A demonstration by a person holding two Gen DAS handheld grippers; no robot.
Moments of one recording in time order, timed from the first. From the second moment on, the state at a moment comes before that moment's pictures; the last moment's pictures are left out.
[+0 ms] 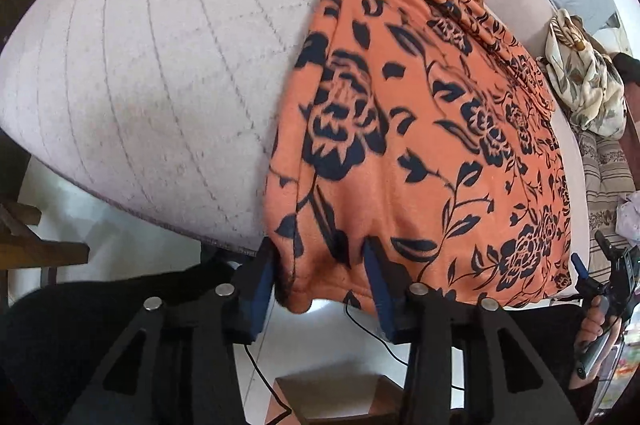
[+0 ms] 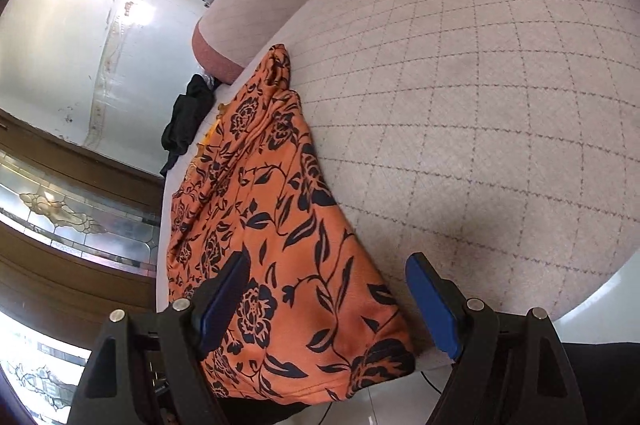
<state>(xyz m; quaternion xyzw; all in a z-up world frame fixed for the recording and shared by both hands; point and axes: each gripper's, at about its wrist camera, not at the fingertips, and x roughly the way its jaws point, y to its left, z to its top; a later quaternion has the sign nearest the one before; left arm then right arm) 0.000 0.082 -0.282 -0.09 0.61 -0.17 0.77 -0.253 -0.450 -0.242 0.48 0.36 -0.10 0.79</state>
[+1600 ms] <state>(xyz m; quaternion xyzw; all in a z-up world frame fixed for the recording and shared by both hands) 0.030 0.081 -0.222 -0.11 0.57 -0.25 0.78 -0.205 -0.400 -0.197 0.35 0.46 0.01 0.82</state>
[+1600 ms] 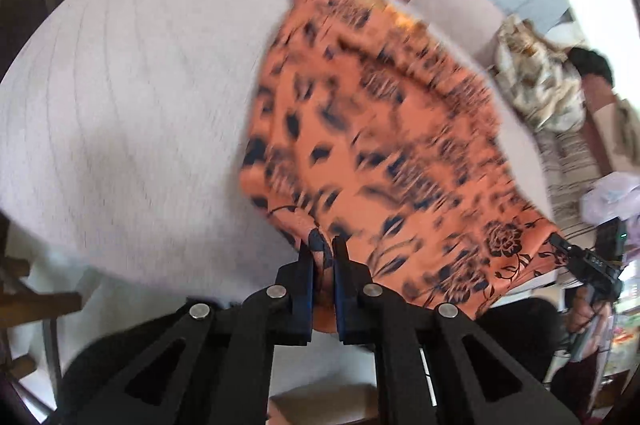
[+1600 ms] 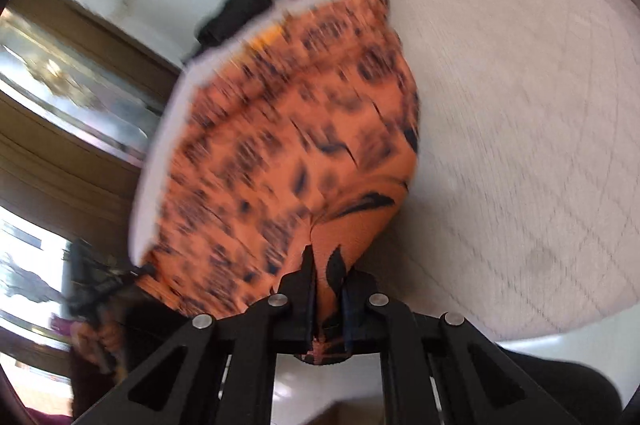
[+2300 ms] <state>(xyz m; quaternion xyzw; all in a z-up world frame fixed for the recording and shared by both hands) 0.325 -0.003 -0.174 -0.14 0.49 -0.23 0.83 0.040 -0.533 -0.187 0.47 0.27 -0.03 0.84</state>
